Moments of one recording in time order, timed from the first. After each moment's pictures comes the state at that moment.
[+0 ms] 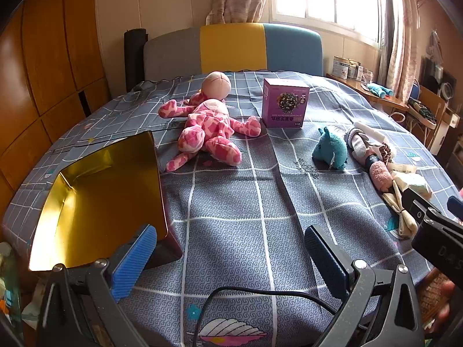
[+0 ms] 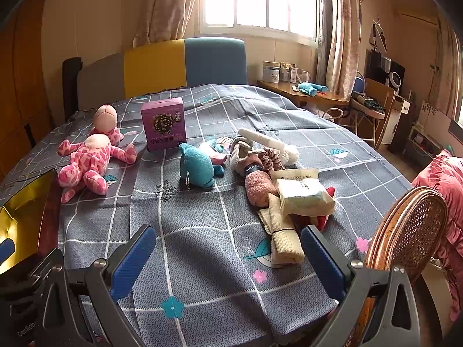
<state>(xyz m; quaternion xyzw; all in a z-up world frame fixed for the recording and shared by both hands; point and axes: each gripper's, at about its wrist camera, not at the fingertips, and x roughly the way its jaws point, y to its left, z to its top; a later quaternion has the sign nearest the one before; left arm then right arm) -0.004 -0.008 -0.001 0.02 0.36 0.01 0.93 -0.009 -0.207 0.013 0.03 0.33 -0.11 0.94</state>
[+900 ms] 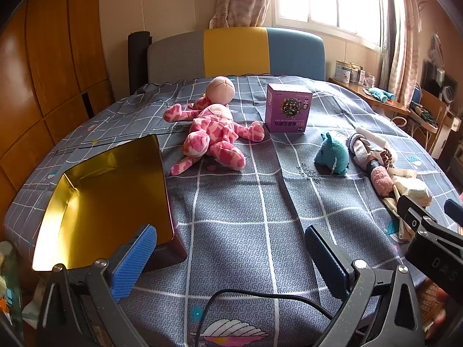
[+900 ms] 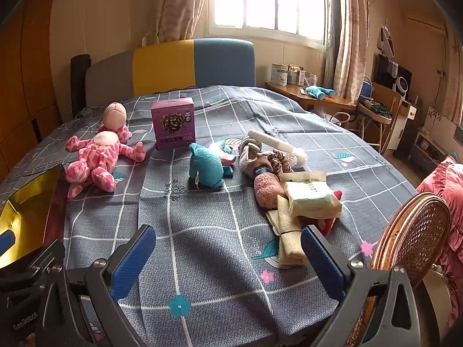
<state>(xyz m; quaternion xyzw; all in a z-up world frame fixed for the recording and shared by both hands) -0.006 -0.003 0.005 0.02 0.35 0.01 0.94 -0.009 -0.198 0.014 0.02 0.33 -0.09 0.94</state>
